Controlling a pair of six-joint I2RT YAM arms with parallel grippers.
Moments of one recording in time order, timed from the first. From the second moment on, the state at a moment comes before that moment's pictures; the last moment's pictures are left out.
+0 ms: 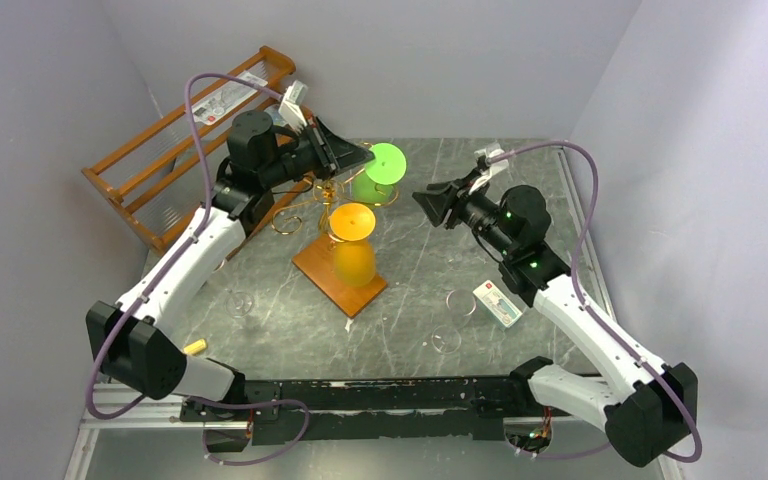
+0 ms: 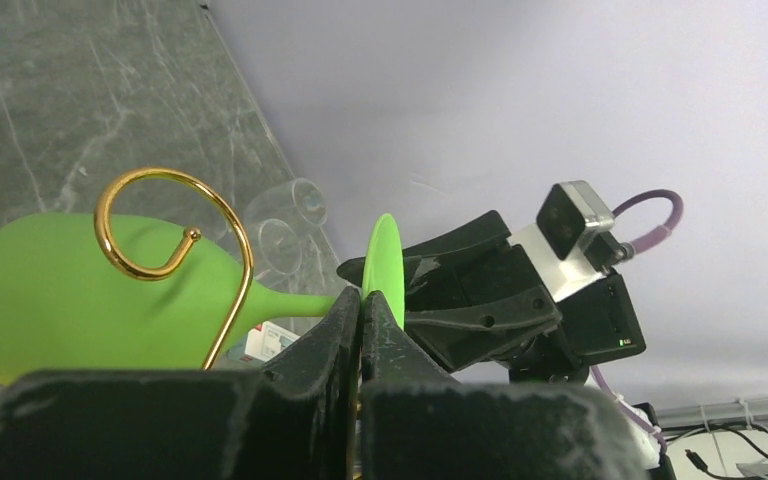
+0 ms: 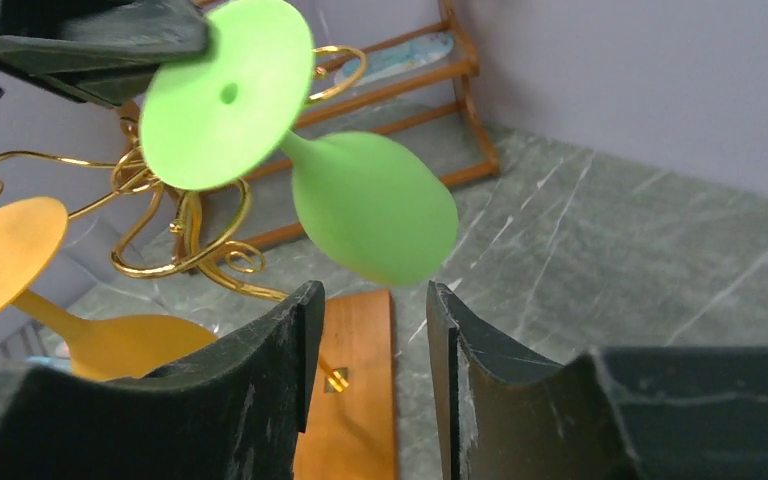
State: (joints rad) left arm -0.44 1.42 1.36 0.01 0.57 -0.96; right arm 0.47 1.05 0.84 0.27 -0.29 0.24
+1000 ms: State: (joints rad) left arm -0.41 1.30 1.30 -0.09 0.75 -0.94; right arm 0.47 0.91 0.83 -0.03 -0.12 0.67
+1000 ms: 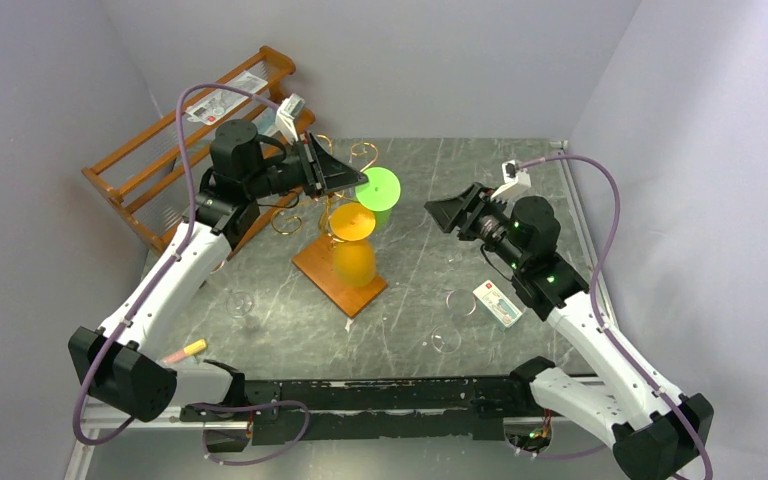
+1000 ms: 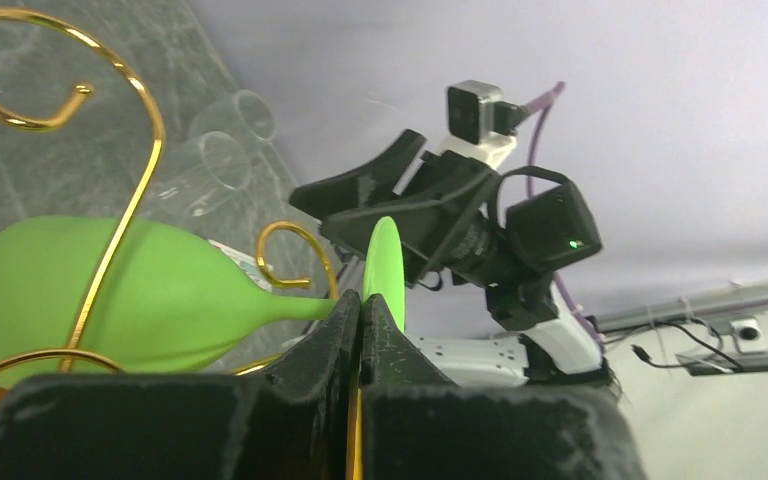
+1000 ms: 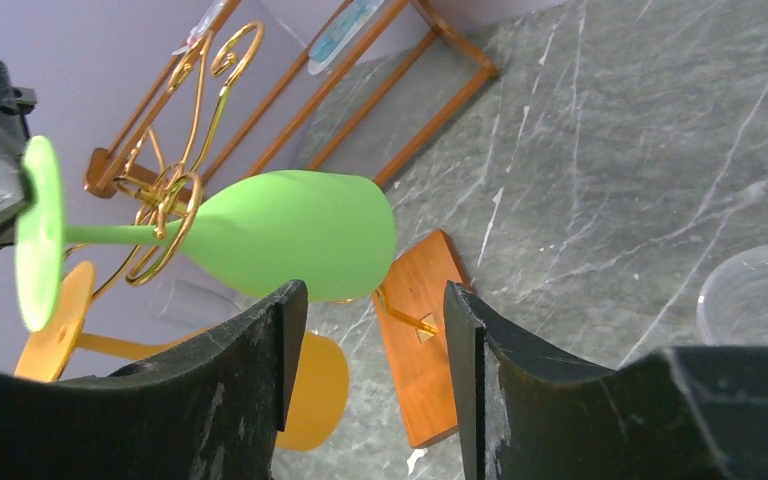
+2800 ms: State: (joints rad) left arm -0.45 1.32 1.40 -0.22 0.44 -0.72; right arm 0.47 0.82 0.88 -0.29 0.09 0.62
